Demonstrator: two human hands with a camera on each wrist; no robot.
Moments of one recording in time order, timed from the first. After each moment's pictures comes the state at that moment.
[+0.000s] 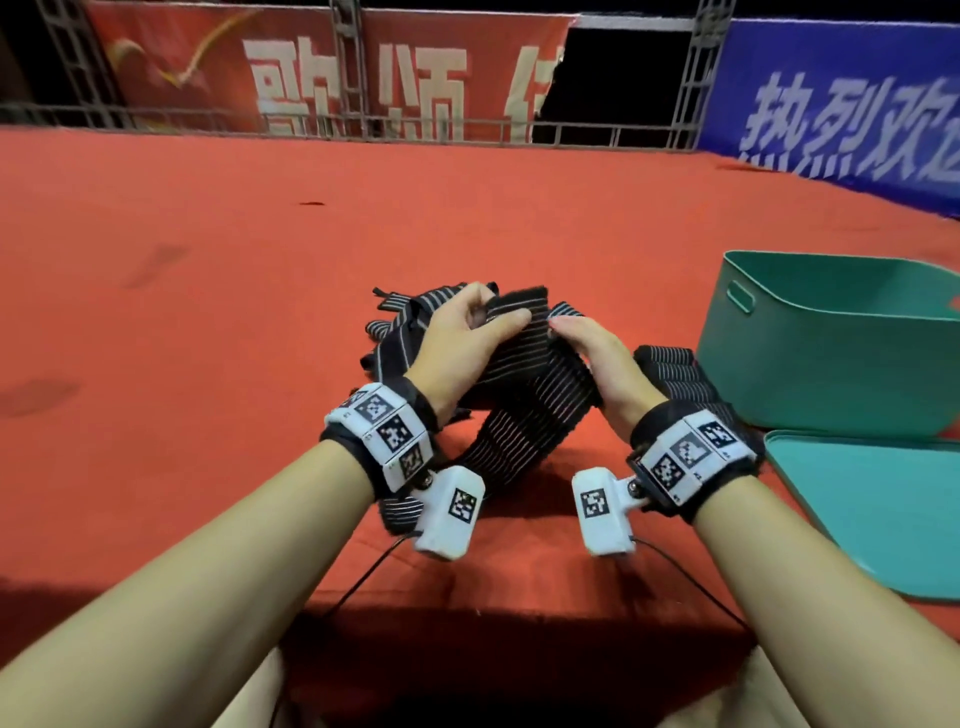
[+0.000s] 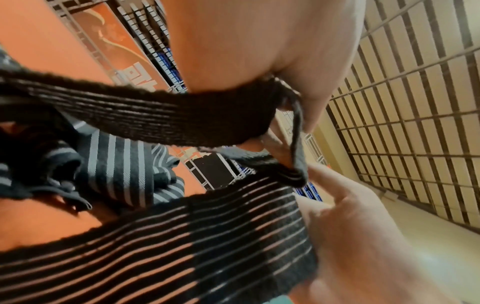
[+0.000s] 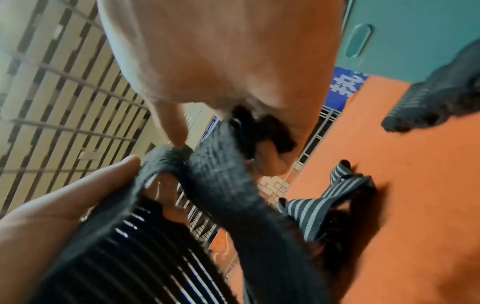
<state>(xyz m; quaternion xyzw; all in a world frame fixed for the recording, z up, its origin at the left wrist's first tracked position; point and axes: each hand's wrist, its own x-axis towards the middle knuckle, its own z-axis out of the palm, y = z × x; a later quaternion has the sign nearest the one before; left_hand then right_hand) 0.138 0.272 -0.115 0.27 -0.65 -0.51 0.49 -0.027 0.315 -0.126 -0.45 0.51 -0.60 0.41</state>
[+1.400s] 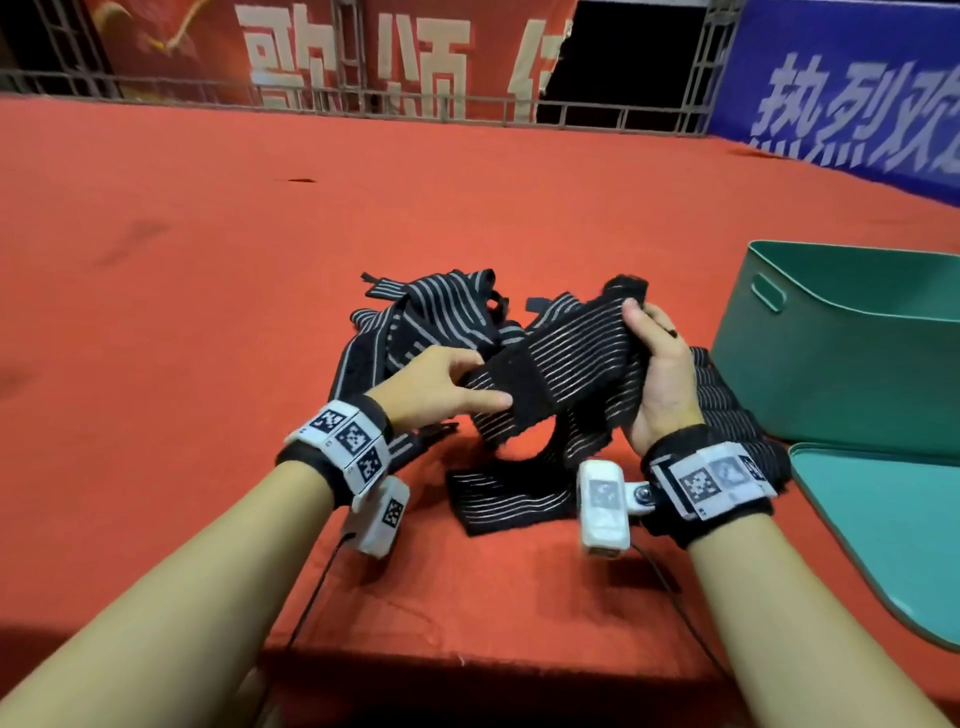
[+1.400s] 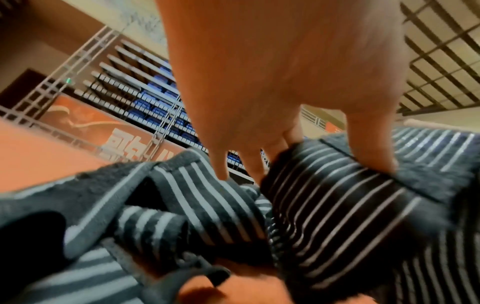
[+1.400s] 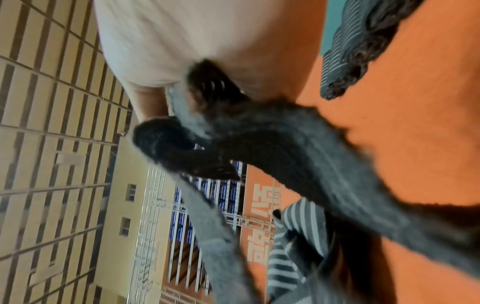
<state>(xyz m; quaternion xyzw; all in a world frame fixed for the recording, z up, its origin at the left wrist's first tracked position) 0.157 0.208 -0.169 0.35 -0.80 -0.44 0.23 -0.064 0.296 -0.155 -0.27 0.35 -0.79 0.43</state>
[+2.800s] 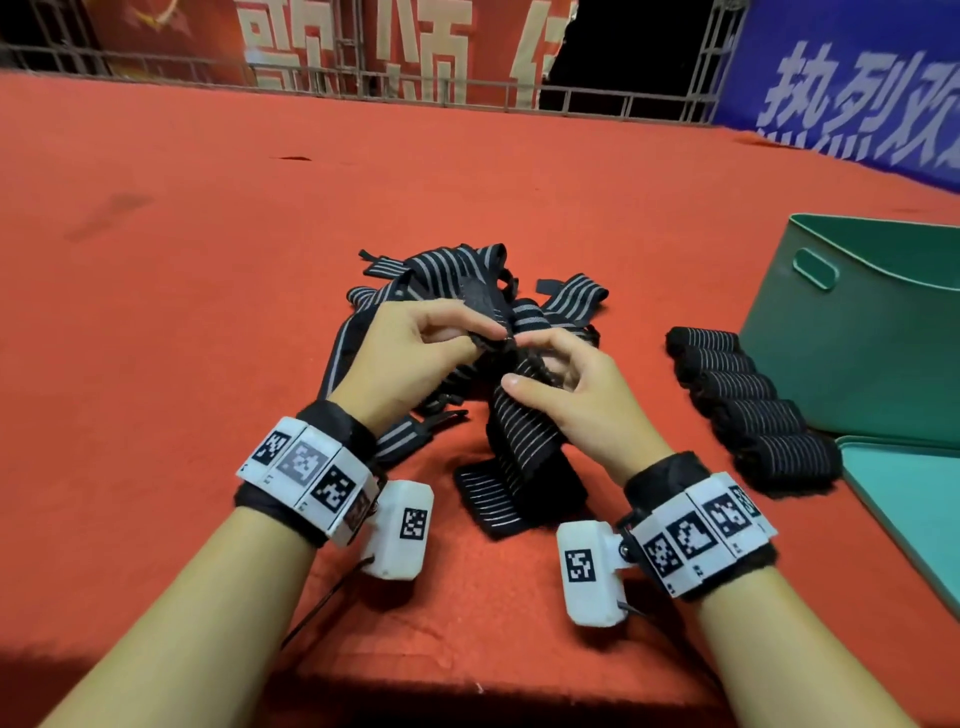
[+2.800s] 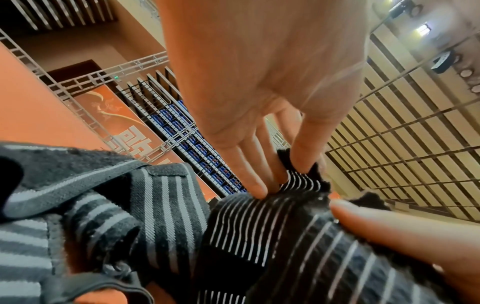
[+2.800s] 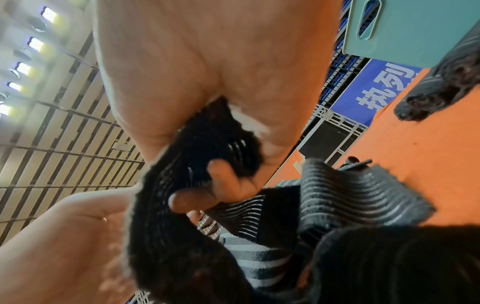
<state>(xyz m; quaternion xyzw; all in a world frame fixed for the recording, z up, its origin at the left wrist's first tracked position) 0.175 0.224 -0.170 0.29 -0.73 -0.42 0.46 -0.004 0.297 -0.190 -0.56 0.53 -0.53 0.34</state>
